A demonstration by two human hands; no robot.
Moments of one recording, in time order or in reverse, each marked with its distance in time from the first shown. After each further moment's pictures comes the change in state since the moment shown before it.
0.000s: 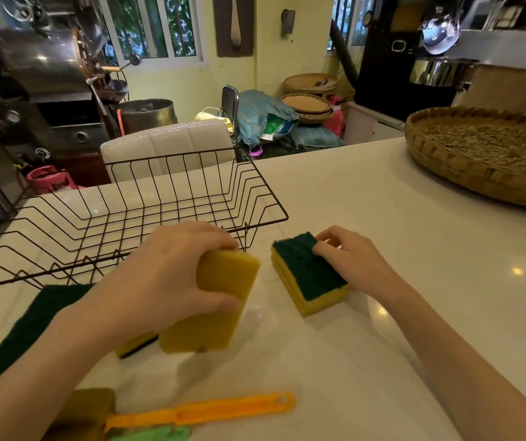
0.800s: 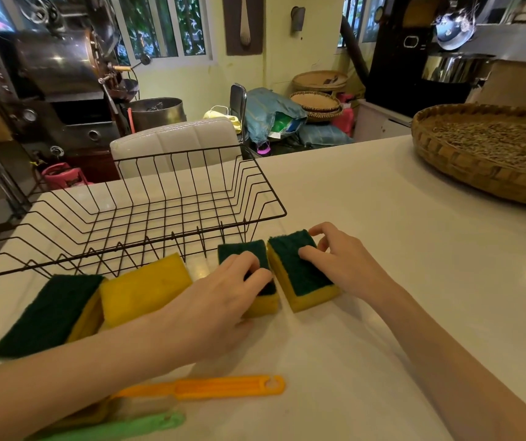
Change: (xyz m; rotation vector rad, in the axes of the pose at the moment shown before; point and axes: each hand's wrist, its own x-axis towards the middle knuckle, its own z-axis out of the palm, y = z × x) left_hand 0.002 0.013 0.065 0.255 -0.067 0.178; right_hand -0.005 -0.004 0.006 -0.085 -0.057 -0.074
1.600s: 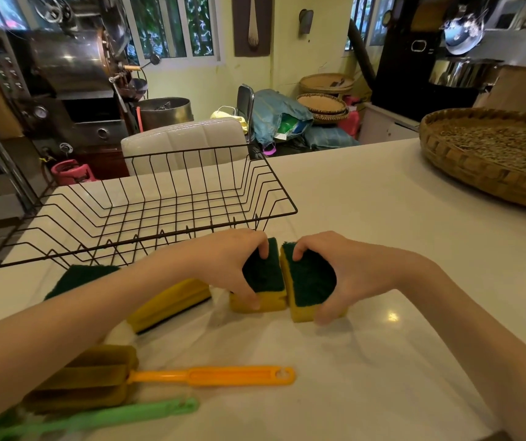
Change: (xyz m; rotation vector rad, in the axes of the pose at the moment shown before) left_hand 0.042 -0.038 -0.023 -0.267 -0.382 -0.138; right_hand -0.016 -0.024 -0.027 -0.380 -0.513 -0.331
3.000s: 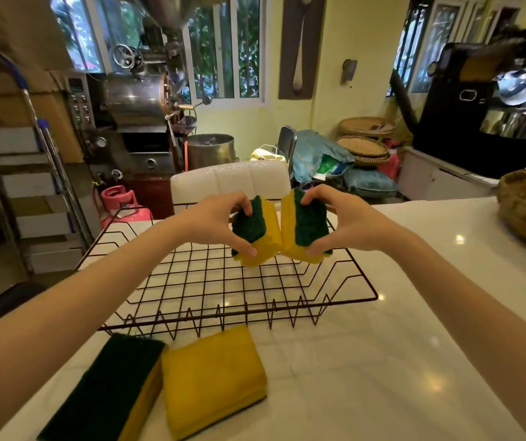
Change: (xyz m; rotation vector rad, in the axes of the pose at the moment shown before) left_hand 0.032 -0.145 -0.093 -0.254 0.406 -0.133; right_hand 0.156 -0.013 -0.088 0.184 0.380 -0.181
